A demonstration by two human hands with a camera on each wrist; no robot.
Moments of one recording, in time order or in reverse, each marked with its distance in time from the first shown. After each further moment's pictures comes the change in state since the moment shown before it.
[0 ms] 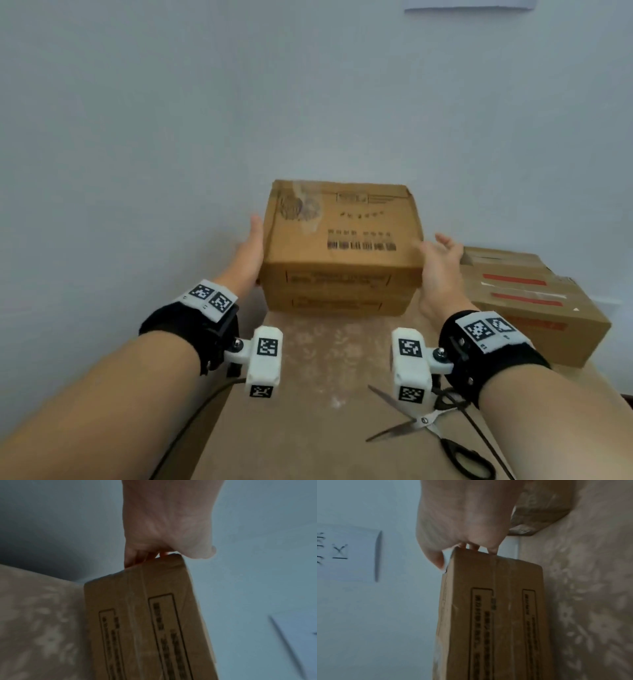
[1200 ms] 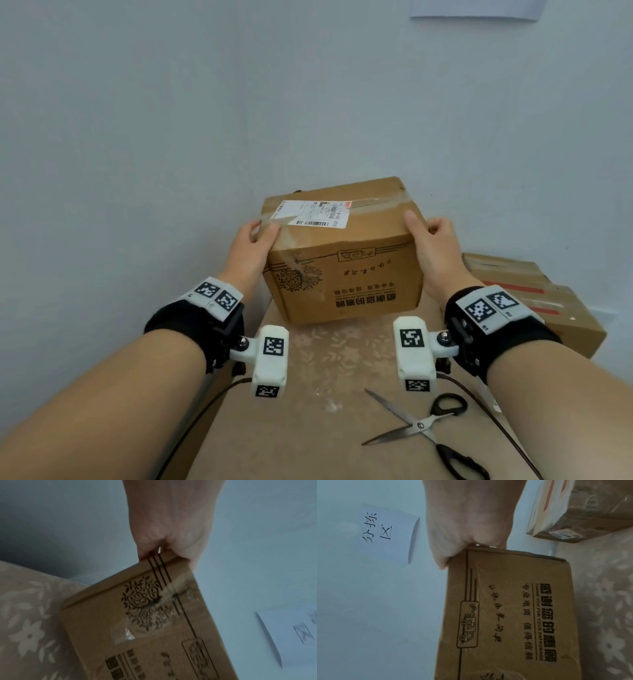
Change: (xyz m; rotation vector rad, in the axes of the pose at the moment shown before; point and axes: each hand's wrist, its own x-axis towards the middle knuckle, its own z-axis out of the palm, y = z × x) left_hand 0.012 -0.003 0.003 -0.131 0.111 0.178; right_hand 0.006 -0.037 0.013 -0.135 -0.102 -0.152
